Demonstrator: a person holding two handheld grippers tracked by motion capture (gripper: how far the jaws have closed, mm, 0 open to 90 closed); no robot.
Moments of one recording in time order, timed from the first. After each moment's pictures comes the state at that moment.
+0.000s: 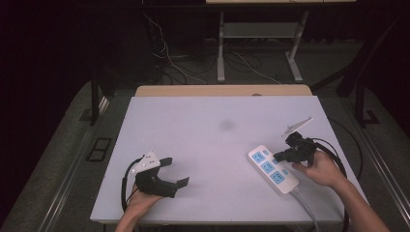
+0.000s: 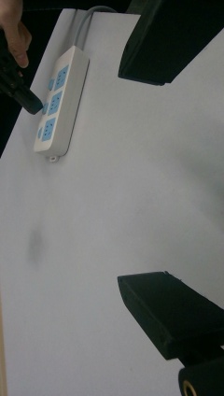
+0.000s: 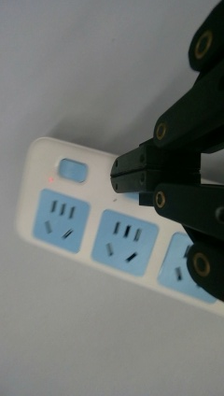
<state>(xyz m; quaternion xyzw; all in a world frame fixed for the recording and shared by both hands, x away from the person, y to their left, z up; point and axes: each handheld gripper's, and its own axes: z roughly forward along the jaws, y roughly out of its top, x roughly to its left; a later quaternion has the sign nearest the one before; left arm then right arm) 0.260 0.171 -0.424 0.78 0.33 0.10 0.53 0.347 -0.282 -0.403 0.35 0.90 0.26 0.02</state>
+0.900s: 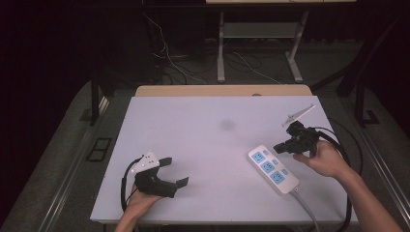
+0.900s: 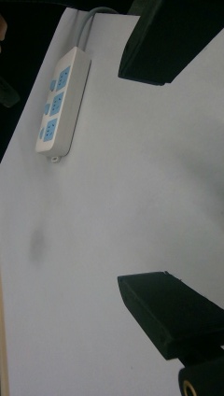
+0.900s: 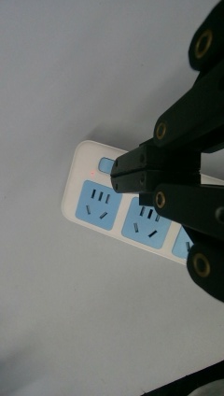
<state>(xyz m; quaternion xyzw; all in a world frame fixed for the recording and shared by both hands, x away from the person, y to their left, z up) 0.260 0.173 -0.424 0.78 0.33 0.10 0.53 0.354 -0.276 -0.361 0.34 0.90 0.27 0.02</state>
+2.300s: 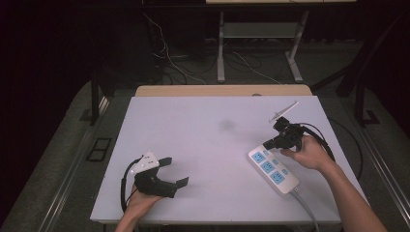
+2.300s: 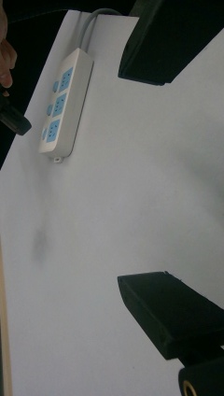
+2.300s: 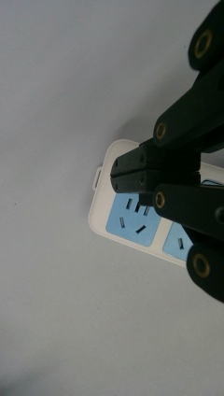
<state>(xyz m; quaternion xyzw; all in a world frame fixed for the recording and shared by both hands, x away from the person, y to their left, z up) 0.258 0.173 -0.423 0.77 0.33 0.10 0.53 0.384 -0.252 -0.383 0.34 0.90 0.26 0.00</state>
